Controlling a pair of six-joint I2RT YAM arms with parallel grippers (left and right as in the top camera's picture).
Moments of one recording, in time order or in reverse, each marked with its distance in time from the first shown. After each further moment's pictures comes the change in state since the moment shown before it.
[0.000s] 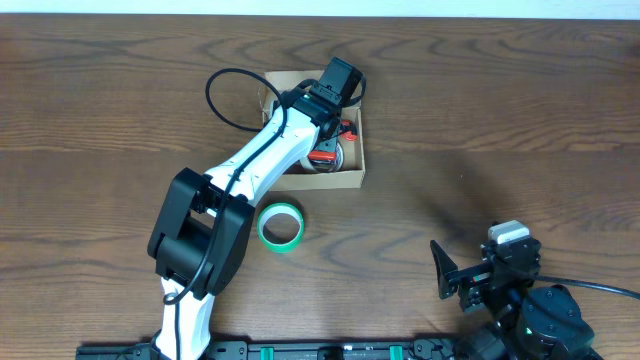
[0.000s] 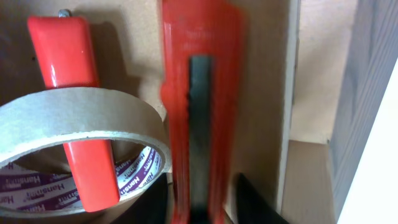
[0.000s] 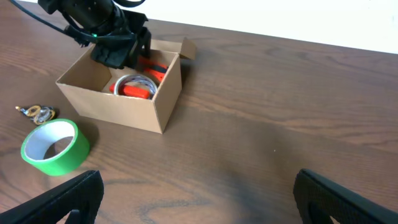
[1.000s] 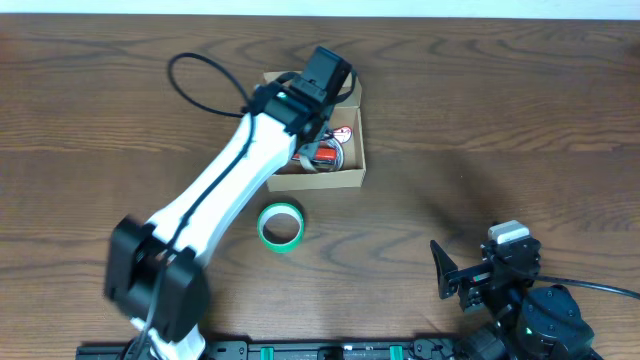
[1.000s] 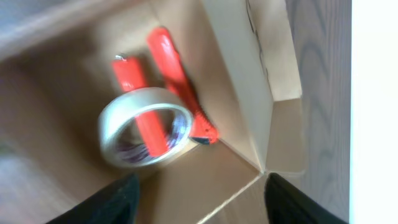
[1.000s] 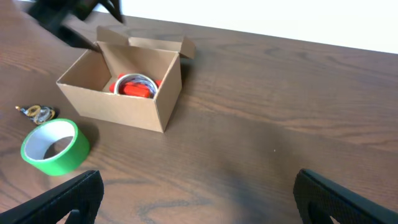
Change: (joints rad) left arm -0.001 -0.258 0.002 -0.281 -0.020 0.260; right arm 0.000 0.000 0.000 0.000 0.000 0.000
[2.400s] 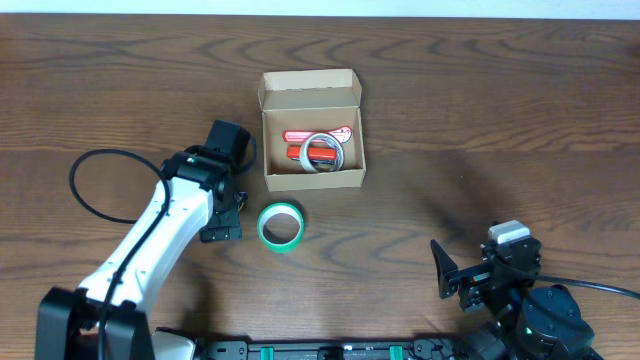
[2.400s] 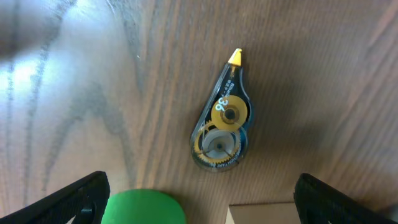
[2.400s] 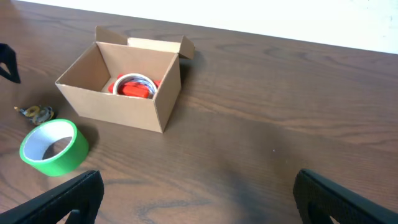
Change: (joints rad) left arm 0.280 -0.325 -0.658 0.043 0.010 -0.296; right arm 0.000 0.000 0.000 0.000 0.003 0.000
